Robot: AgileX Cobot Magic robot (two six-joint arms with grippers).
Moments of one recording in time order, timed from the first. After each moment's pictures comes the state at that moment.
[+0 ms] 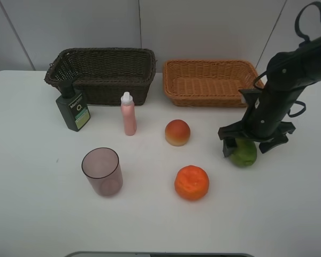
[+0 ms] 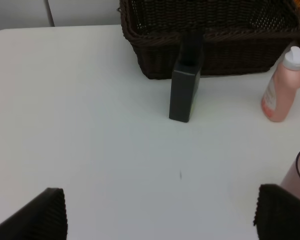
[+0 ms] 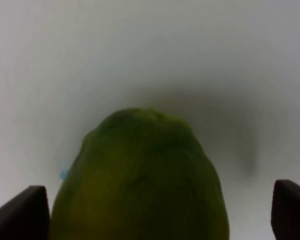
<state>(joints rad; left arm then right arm) -0.08 -0.01 -0.51 -0.01 1.07 -0.01 0.30 1.84 -0.92 -0.09 0.67 0.28</state>
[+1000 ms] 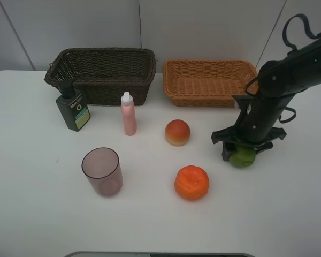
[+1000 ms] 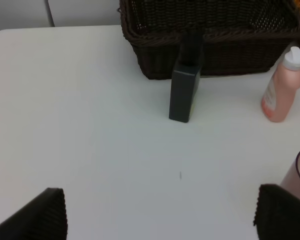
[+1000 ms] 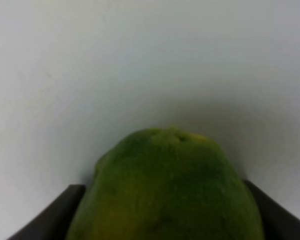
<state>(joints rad) -0.08 -0.01 -0.51 -0.01 1.07 -0.01 0.32 1.90 -0.92 -0.05 0.63 0.28</state>
